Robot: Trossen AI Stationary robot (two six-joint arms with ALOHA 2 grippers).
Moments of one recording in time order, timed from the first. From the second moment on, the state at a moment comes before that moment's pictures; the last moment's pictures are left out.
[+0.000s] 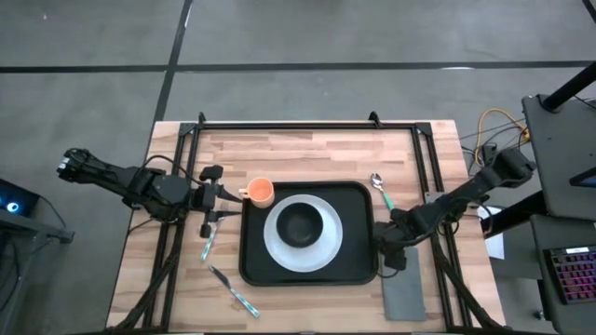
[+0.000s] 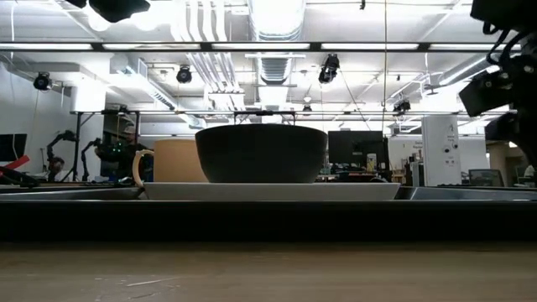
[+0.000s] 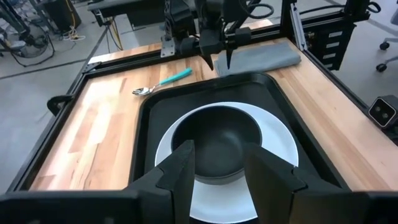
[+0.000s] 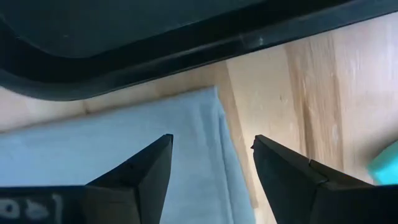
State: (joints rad) left arm -0.31 0.69 0.73 -0.41 -0.26 0.06; right arm 0.49 1.34 0.65 -0.76 -0.04 0.79
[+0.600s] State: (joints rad) left arm -0.31 0.71 0.73 -0.40 -0.26 0.04; right arm 0.49 1.35 0.53 -0.58 0.00 0.82
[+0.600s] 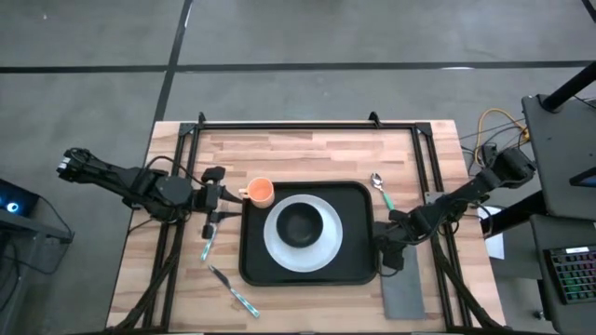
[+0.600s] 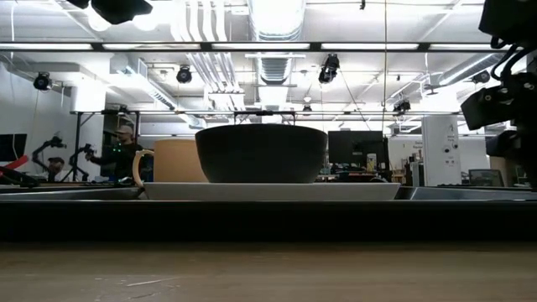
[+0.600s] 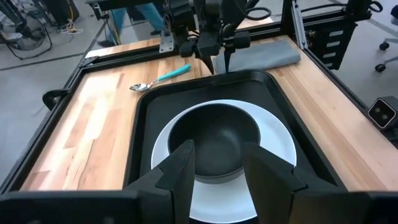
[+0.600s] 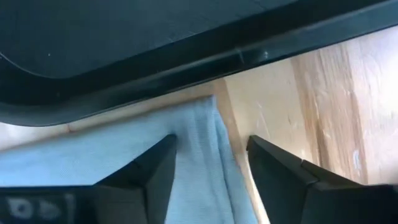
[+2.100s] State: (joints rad) left arm -0.31 0.71 0.73 -0.40 -0.26 0.01; right arm 0.76 1.43 1.31 -1.33 0.14 0.88
